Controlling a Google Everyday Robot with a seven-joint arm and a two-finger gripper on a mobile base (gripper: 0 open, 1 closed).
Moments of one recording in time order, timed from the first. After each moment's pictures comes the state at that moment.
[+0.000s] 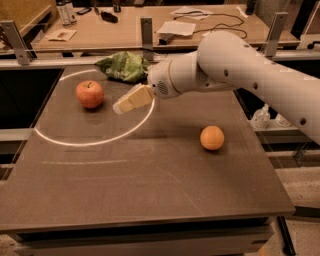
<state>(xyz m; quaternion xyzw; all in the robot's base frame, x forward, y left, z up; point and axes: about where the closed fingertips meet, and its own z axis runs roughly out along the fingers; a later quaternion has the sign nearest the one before) 0.634 0.057 0.899 -0.47 0.72 0.24 0.45</state>
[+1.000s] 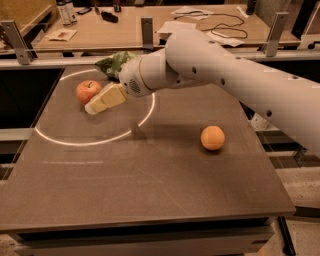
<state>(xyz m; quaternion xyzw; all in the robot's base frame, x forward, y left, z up) 0.627 0.125 0.907 -0.49 0.70 0.26 0.45</state>
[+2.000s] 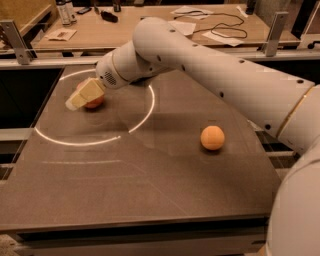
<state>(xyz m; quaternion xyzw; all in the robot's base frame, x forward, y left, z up) 0.656 0.183 0.897 -0.53 0.69 0.26 0.42</state>
